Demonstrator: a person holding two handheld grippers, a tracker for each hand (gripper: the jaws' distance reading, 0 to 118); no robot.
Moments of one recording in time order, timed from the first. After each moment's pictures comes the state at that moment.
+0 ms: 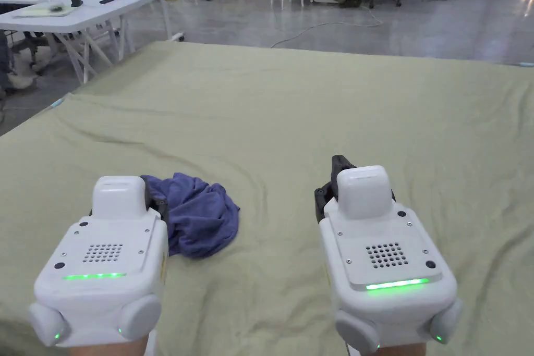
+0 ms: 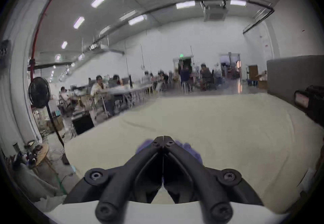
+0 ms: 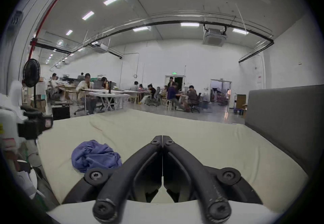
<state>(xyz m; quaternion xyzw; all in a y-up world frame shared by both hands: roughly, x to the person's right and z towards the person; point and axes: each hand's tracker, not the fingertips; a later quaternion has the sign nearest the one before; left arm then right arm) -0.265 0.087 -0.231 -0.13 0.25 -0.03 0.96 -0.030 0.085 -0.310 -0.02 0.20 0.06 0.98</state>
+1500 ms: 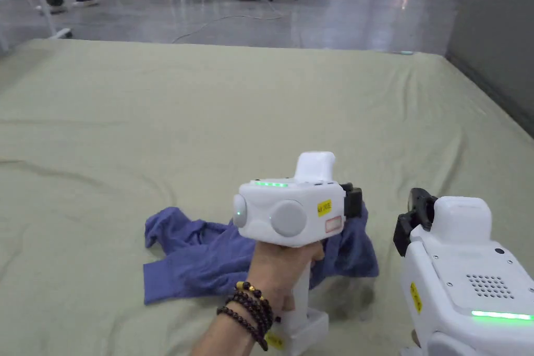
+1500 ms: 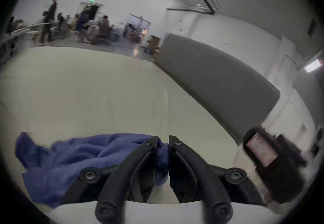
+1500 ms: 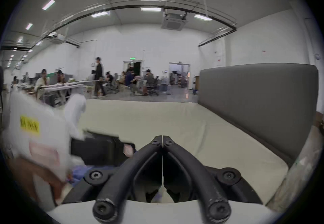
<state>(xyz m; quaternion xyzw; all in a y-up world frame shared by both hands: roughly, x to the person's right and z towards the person) -0.004 0.056 -0.431 -0.30 -0.31 0.15 0.89 0.156 0.076 -0.309 -0.09 -0.03 0.02 1.00</state>
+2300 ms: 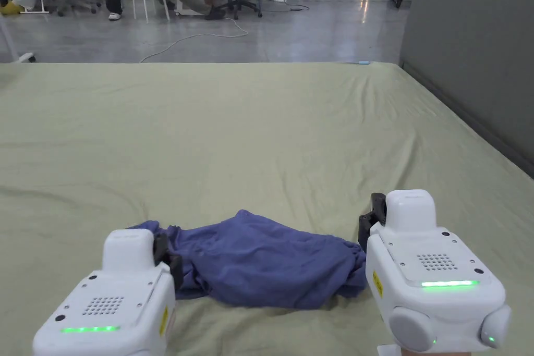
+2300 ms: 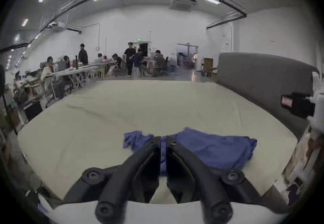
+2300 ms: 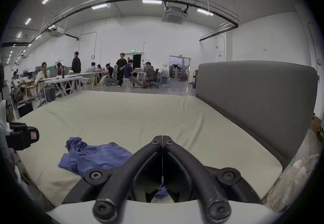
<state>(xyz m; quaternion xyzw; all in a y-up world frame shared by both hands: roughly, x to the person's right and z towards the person) -0.149 0.044 -0.245 -0.17 0.02 0.02 0.98 0.159 0.077 -0.288 -0.12 -0.01 0.04 0.99</state>
